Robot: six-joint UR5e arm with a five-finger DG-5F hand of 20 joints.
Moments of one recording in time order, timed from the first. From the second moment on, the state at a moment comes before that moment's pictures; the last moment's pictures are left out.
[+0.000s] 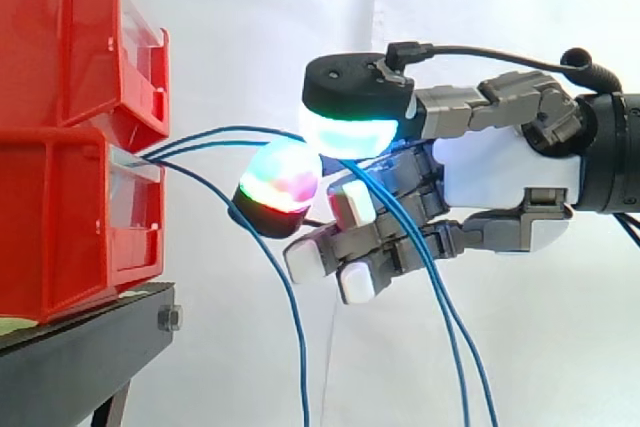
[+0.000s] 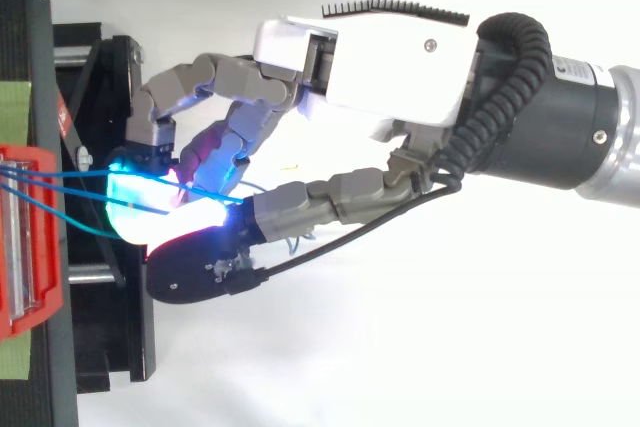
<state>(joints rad) 0.12 -2.28 -1.14 -2.81 -1.25 -0.26</state>
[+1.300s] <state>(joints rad) 0.11 -2.28 -1.18 -2.85 -1.22 -0.33</state>
